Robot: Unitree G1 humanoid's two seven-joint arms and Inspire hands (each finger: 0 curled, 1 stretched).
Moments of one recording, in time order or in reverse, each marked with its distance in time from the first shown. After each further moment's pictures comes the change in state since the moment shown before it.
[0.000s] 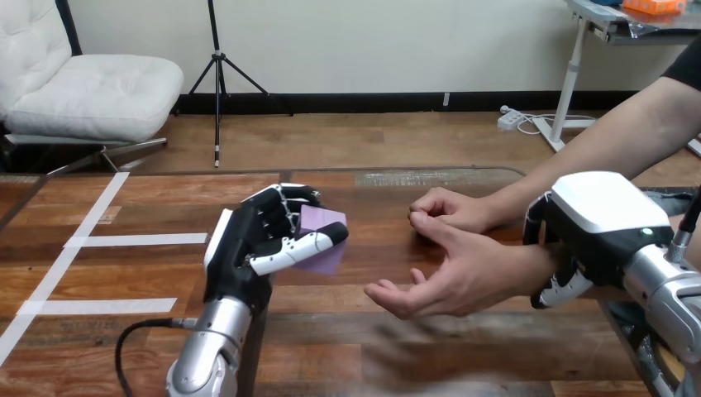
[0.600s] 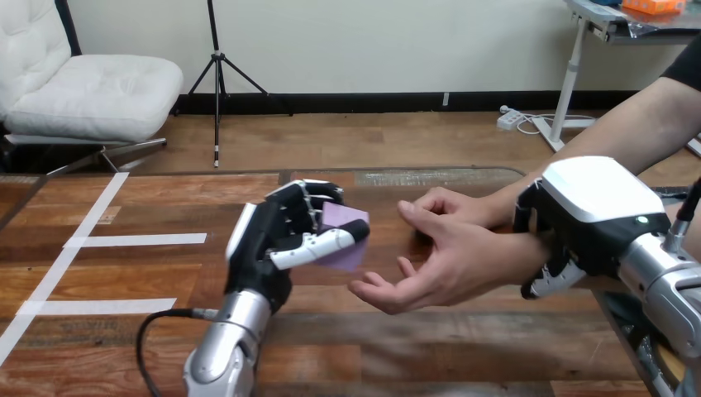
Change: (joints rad) left arm -0.027 -0.030 -0.031 0.000 0.010 0.040 0.000; right arm 0.000 0.000 -0.012 -0.090 -0.007 0.004 0.035
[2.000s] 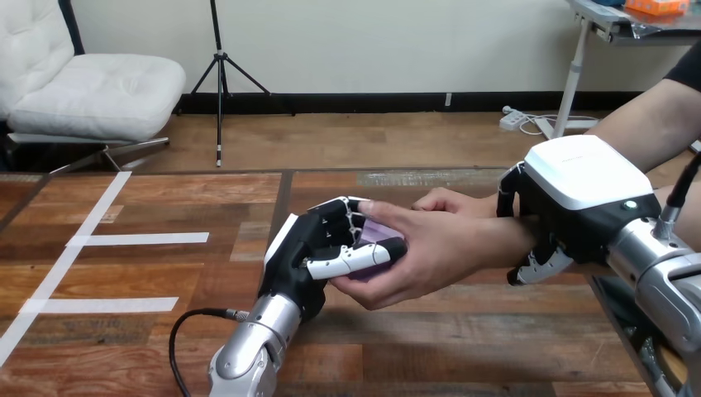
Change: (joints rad) left arm -0.013 -0.055 -0.041 0.000 0.030 0.104 -0.040; right arm -0.016 0.005 0.001 -0.106 -0.039 0.004 0.048
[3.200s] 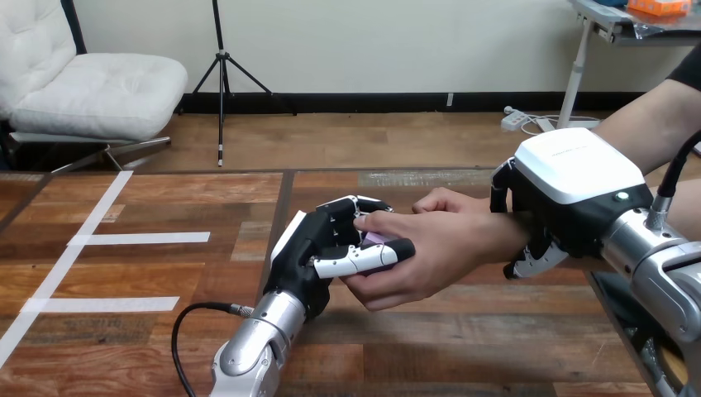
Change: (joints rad) left arm -0.007 0.002 -0.031 0.000 0.026 -0.007 0.010; right arm -0.034 0.000 0.006 0.000 -0.021 -0.028 0.035
